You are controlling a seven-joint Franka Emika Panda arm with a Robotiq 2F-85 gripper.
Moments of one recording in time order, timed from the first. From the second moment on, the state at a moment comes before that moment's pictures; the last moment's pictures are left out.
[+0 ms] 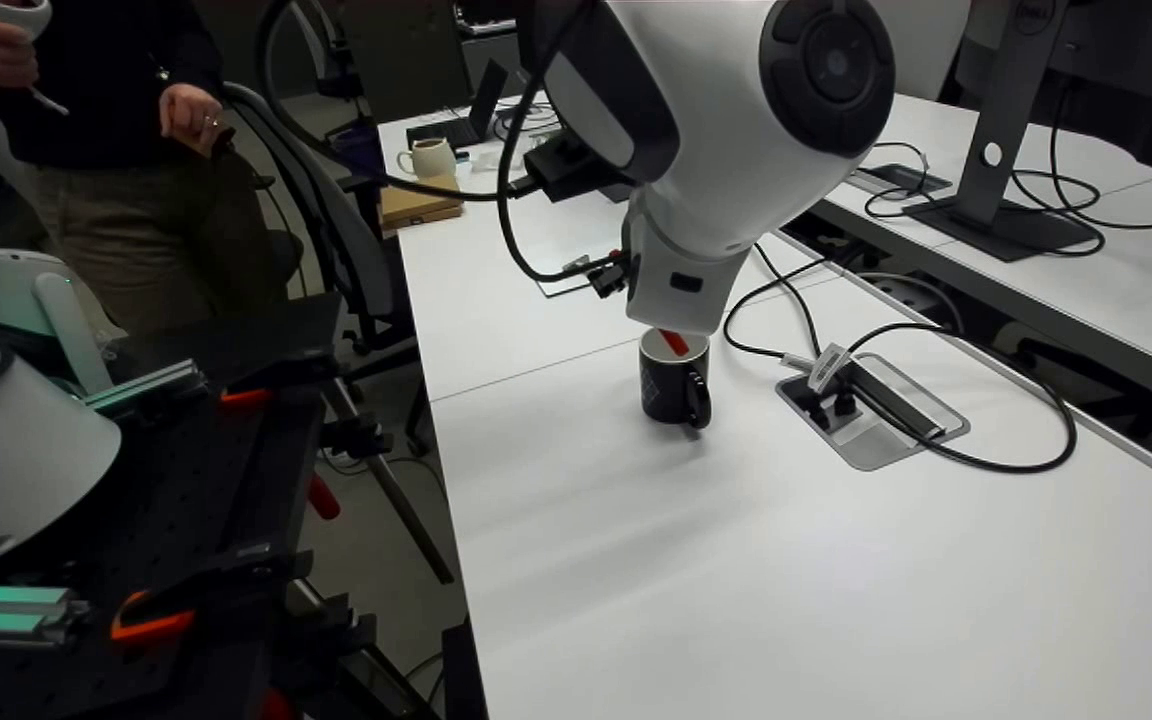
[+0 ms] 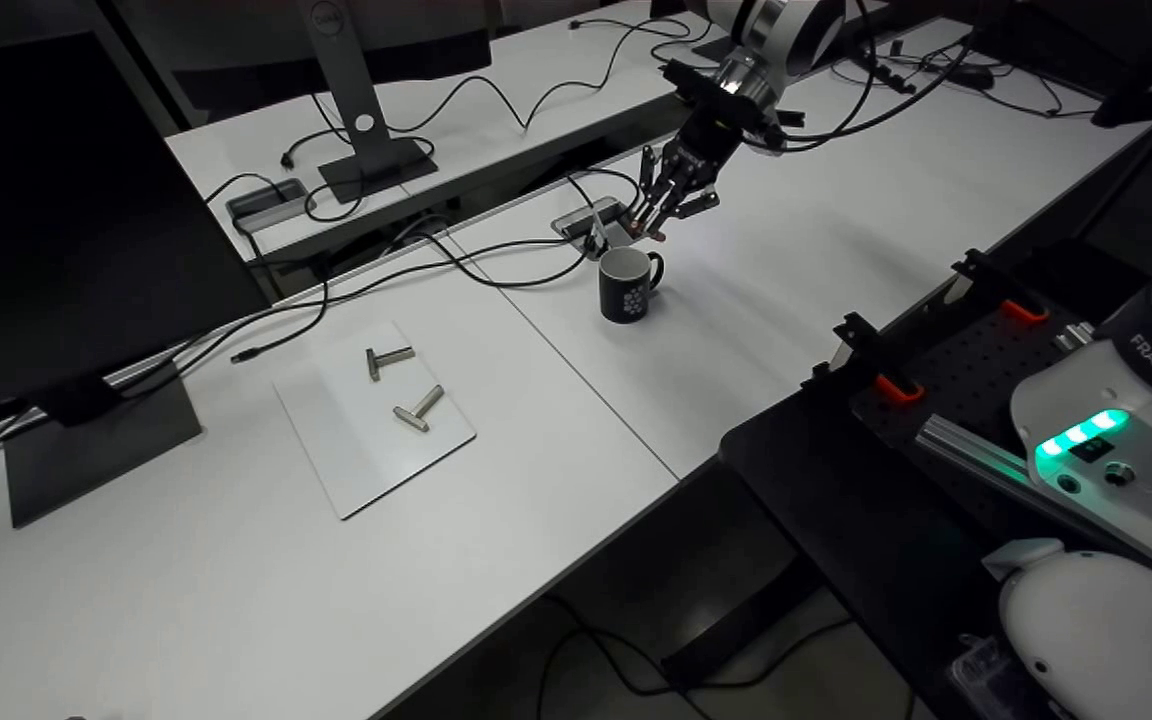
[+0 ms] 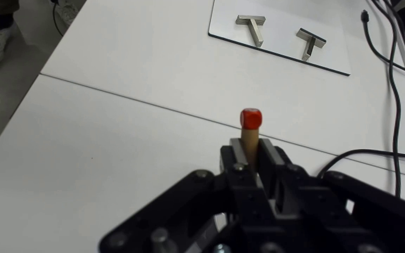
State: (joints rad) arm -0.12 0.64 0.09 -2.12 1.10 2.24 0.20
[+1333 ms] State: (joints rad) arm -0.06 0.68 0.06 -2.04 1.10 2.02 0.21
